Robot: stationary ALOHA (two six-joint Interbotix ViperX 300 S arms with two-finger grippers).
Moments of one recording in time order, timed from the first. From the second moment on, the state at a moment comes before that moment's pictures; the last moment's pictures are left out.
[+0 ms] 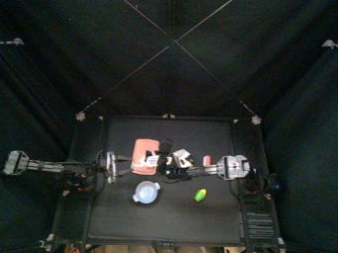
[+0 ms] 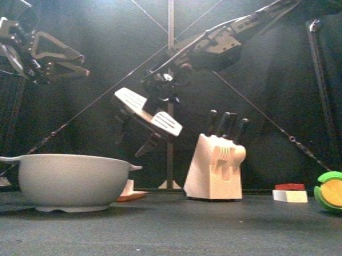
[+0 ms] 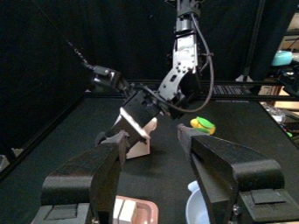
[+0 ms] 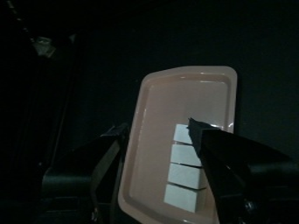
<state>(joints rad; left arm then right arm) 0.01 -0.88 1.33 -0.36 -0.52 0.38 -0.01 0.46 0.00 -1.29 0.81 2.47</state>
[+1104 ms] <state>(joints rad) 0.01 -0.88 1.33 -0.36 -0.52 0.38 0.25 -0.10 0.44 -1.23 1.07 2.43</state>
